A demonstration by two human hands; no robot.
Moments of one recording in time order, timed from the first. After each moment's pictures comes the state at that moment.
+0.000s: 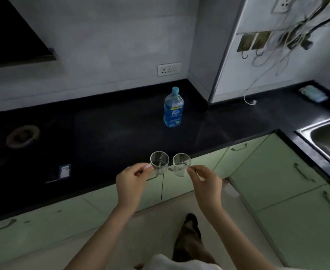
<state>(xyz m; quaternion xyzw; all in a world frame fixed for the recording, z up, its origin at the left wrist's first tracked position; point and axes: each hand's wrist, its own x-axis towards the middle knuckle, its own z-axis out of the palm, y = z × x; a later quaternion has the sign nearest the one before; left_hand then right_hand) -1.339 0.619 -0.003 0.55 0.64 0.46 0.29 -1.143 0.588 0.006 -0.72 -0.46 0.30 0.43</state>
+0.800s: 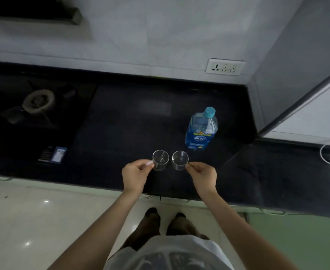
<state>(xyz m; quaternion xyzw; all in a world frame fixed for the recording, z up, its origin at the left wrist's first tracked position) -1.280 0.800 -0.079 0.32 0.78 0.45 0.29 -1.092 0.868 -0.074 -0.66 -0.51 0.48 0.27</state>
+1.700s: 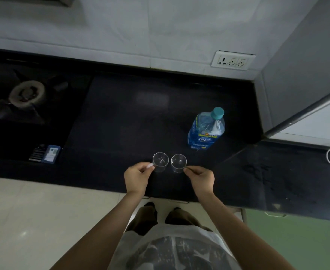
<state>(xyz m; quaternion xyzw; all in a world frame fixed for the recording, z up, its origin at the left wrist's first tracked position) -1.286 0.813 -0.119 0.32 0.80 0.41 0.30 -1.107 0.879 -0.105 -0.70 -0.46 0.50 0.22</state>
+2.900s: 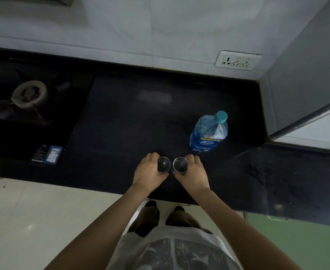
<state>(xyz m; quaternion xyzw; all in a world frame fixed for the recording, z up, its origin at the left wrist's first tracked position) -1.287 0.844 -0.109 0.56 0.78 0.15 0.25 -1.127 0.898 -0.104 -0.58 -0.75 0.30 0.05</state>
